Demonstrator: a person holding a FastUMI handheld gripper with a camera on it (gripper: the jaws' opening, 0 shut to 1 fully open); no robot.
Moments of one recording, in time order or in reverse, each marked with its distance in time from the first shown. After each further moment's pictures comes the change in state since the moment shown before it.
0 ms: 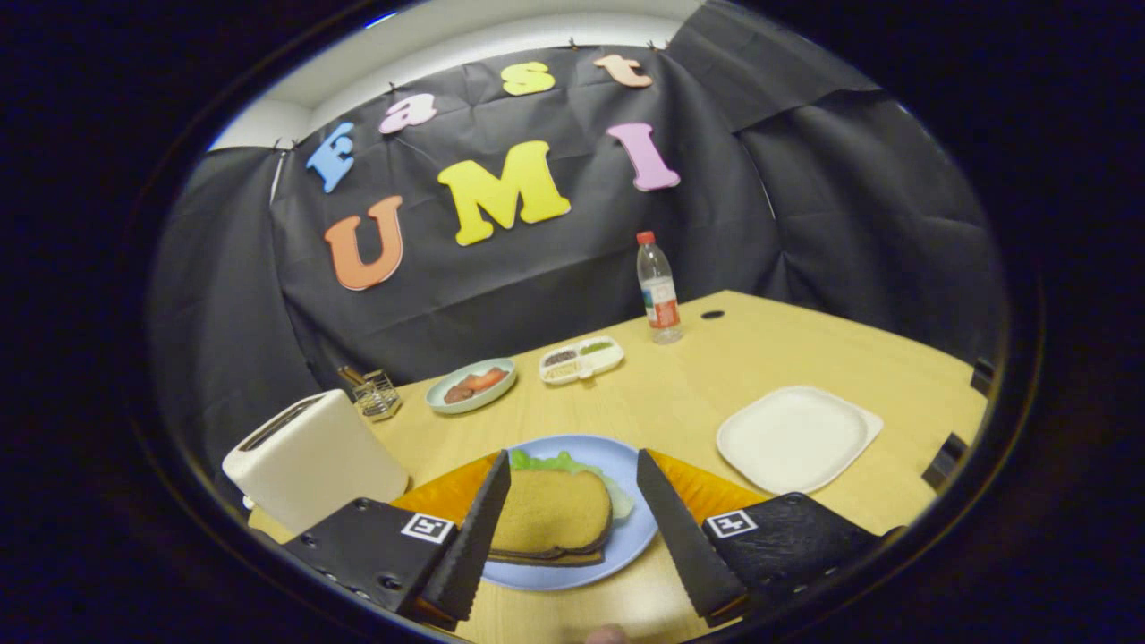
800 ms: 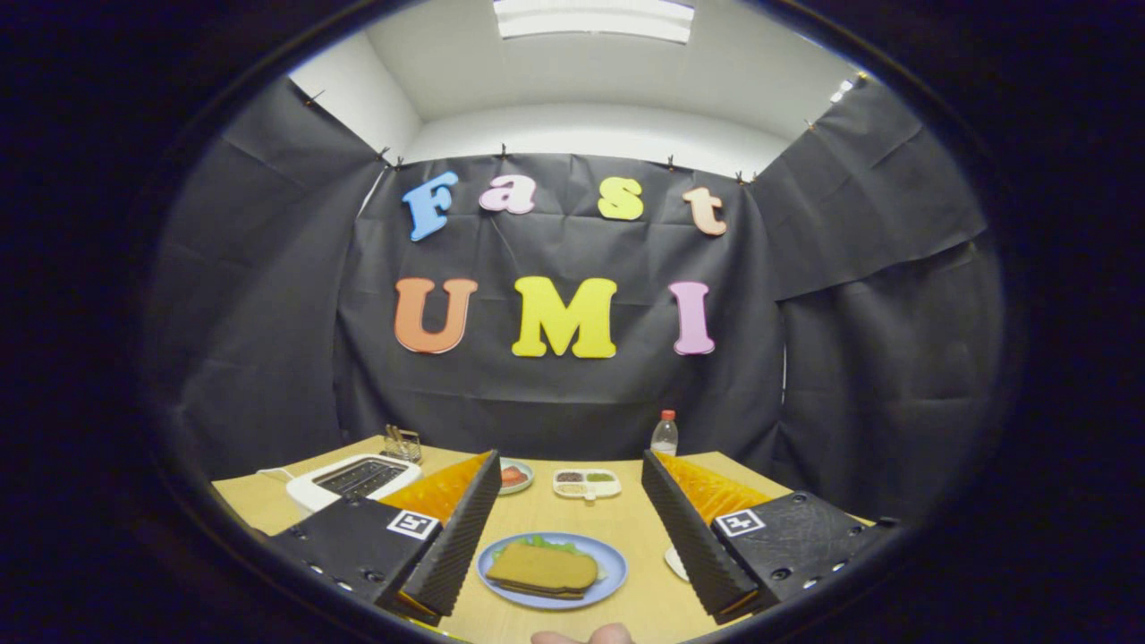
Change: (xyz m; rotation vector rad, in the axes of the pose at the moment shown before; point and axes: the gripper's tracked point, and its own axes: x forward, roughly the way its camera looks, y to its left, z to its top) arm -0.125 0.072 0.111 -0.271 -0.317 0.030
